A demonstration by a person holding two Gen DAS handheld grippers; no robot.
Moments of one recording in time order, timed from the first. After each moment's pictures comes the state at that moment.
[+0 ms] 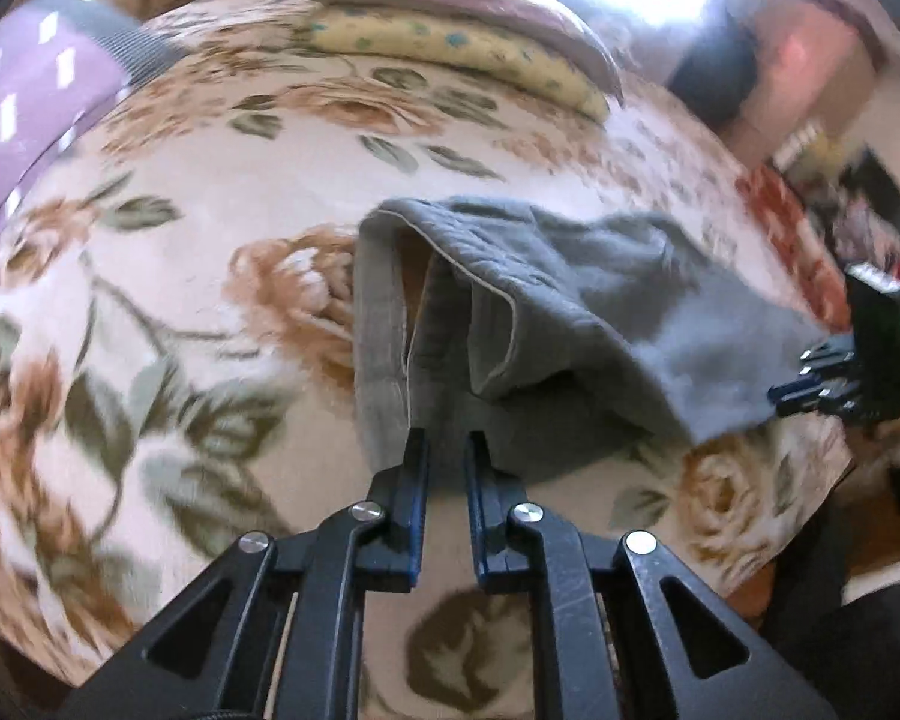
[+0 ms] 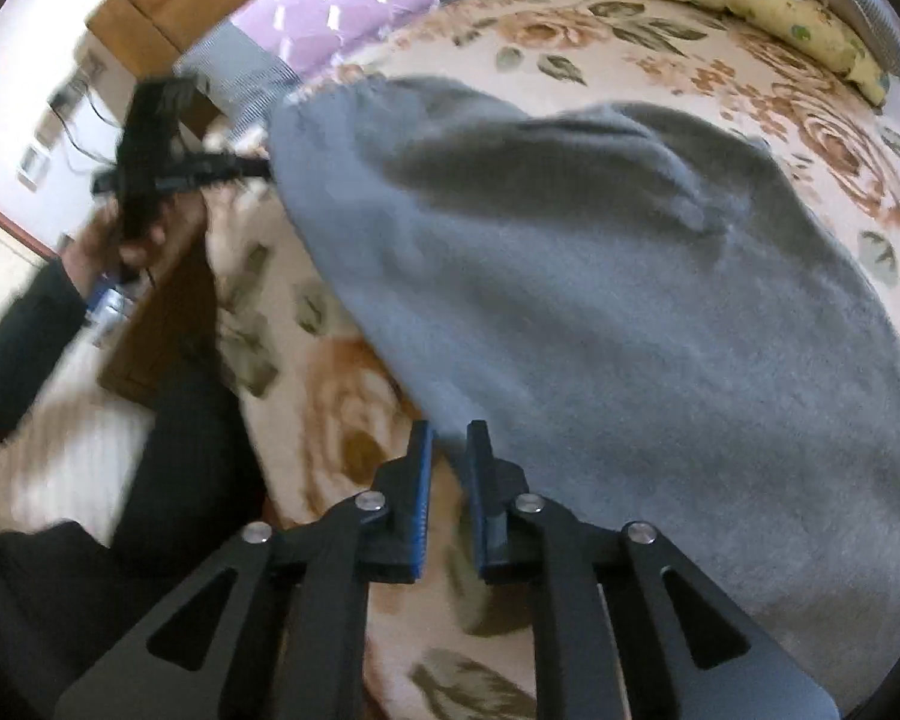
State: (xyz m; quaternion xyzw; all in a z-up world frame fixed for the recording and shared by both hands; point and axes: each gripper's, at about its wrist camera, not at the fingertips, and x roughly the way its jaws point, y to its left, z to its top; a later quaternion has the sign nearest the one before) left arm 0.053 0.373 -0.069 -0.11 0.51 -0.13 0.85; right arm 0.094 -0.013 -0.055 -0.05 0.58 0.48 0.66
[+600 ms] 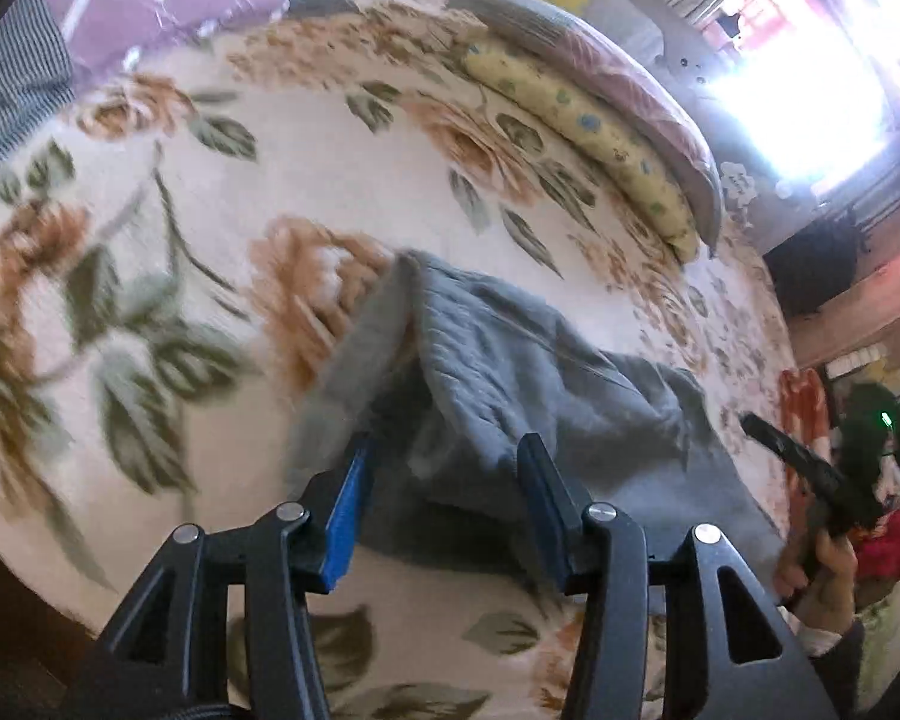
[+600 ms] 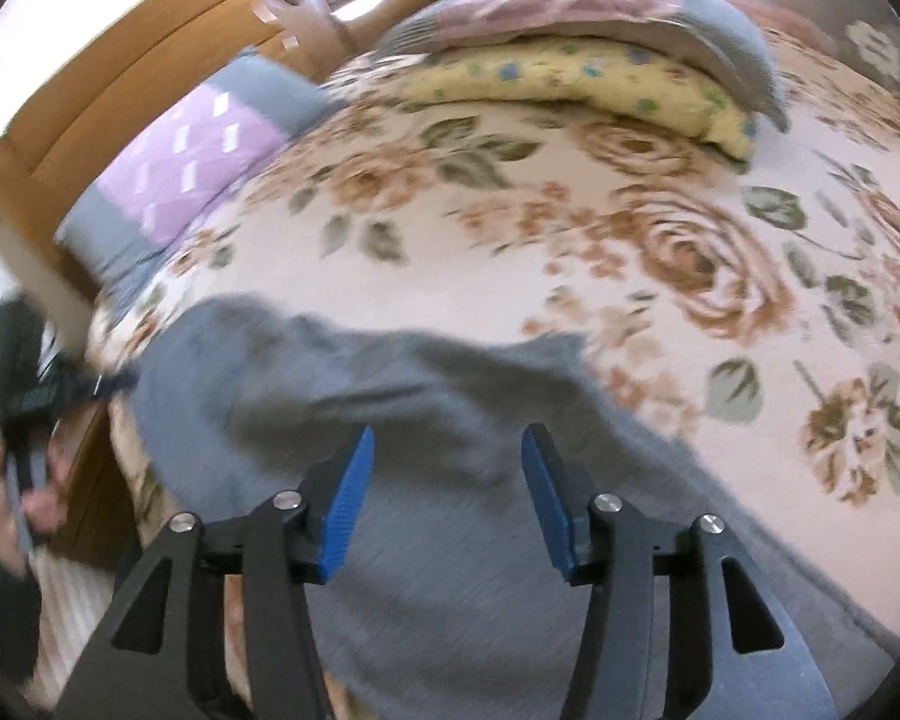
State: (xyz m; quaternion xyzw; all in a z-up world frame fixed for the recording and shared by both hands) left arm 0.074 0.351 -0.068 -0.30 0.48 0.01 0.82; right arm 0.211 -0.018 -0.033 0.00 0.54 0.33 0.78
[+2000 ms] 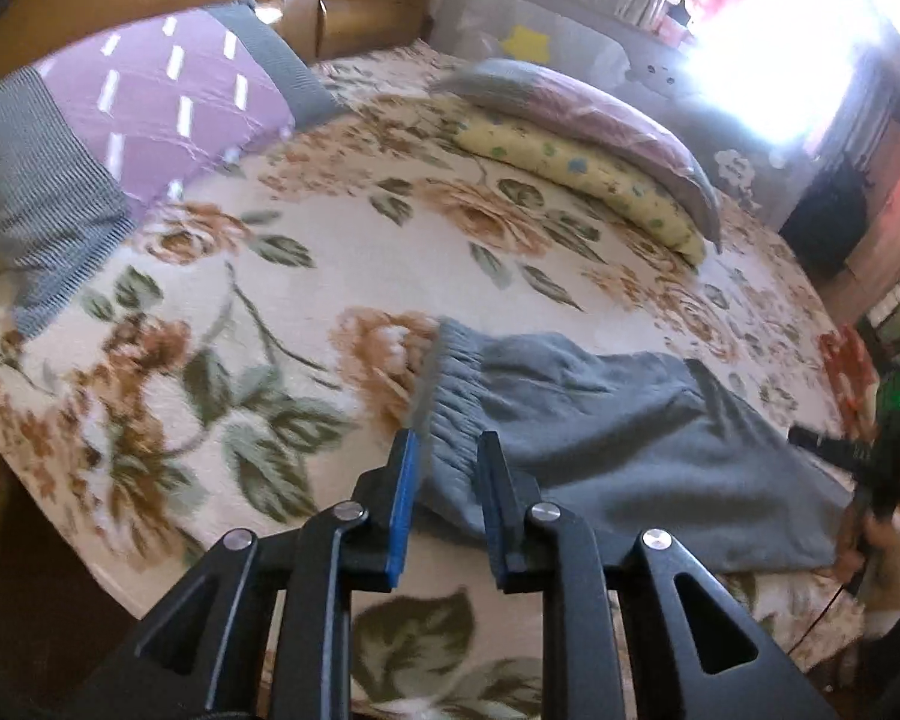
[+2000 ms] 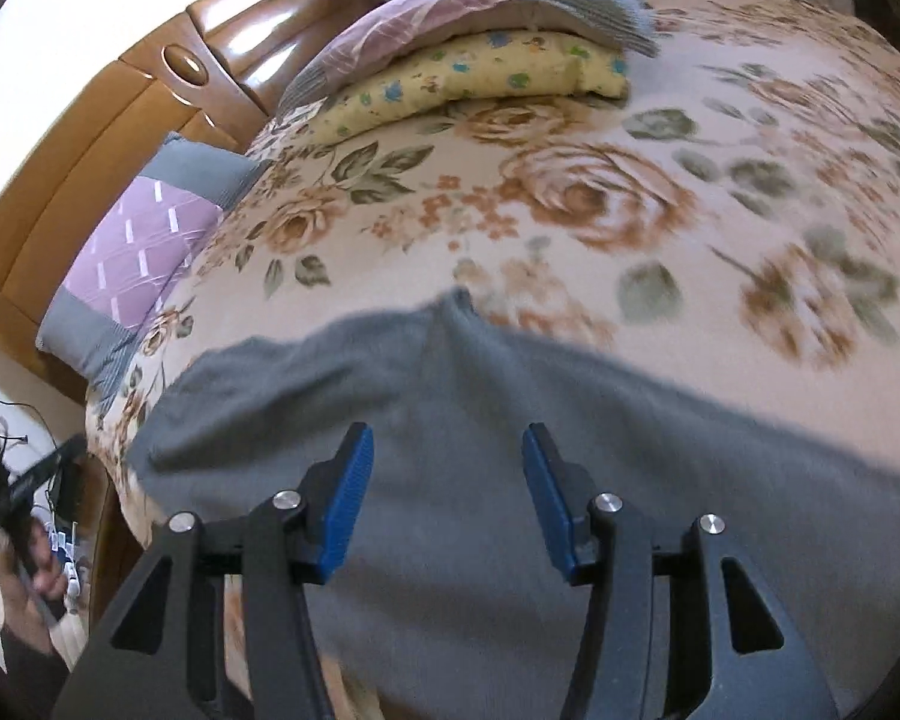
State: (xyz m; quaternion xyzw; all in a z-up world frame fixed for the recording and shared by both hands) left arm 0.027 0.353 -0.020 -0.17 0.43 0.04 0.88; right arm 0.175 -0.085 -0.046 0.11 0.55 0.25 0.79
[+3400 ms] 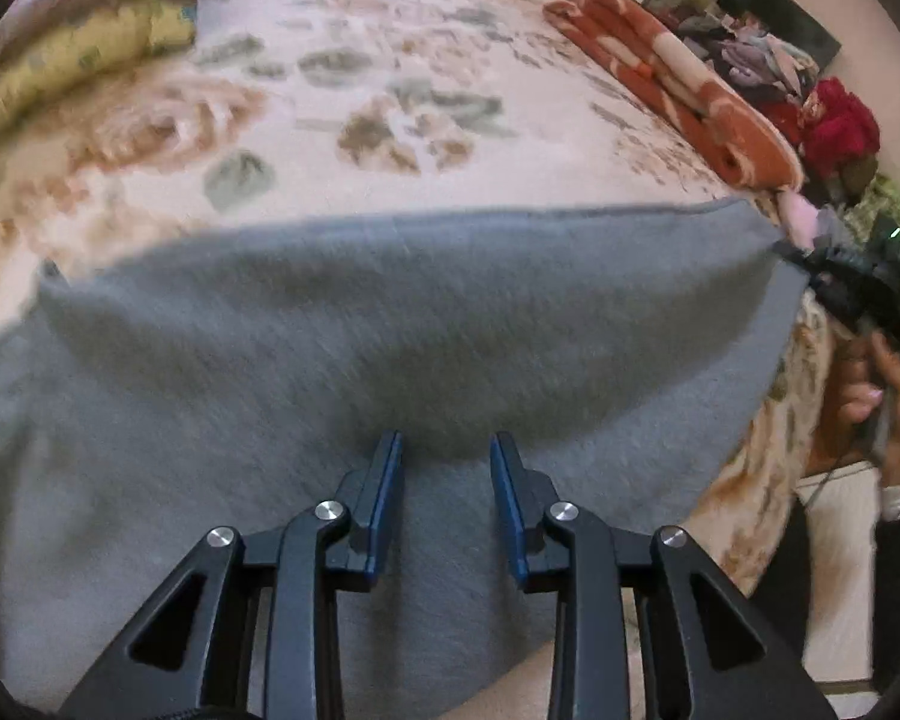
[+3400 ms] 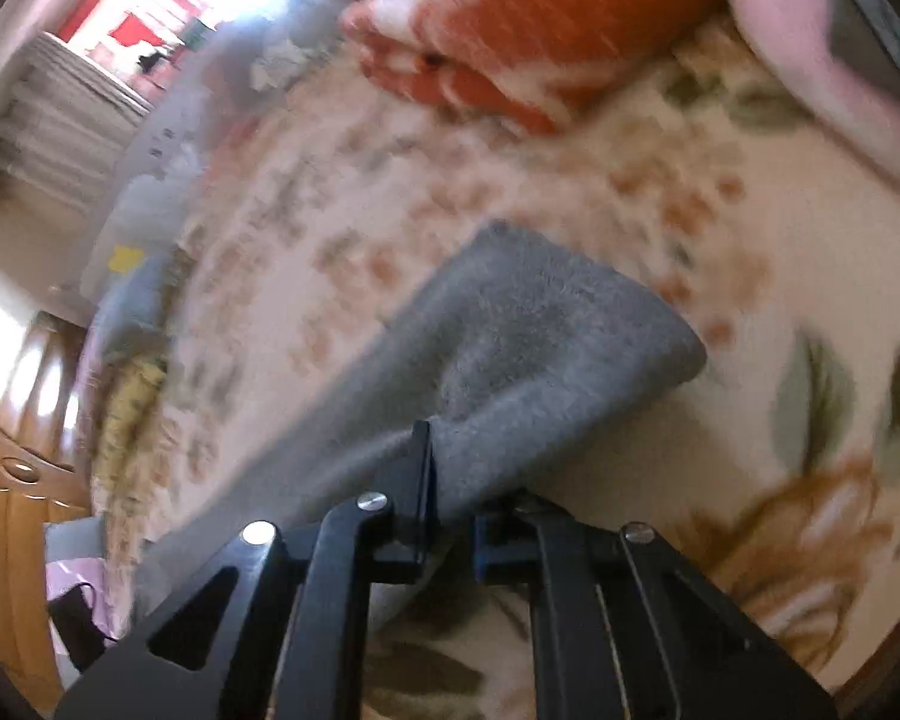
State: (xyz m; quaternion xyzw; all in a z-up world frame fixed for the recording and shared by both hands) left arm 0.153 -0.041 -0.104 0.05 0.55 -0.29 0.78; right arm 0.058 -0.497 -0.056 0.36 0.44 -0.12 0.81
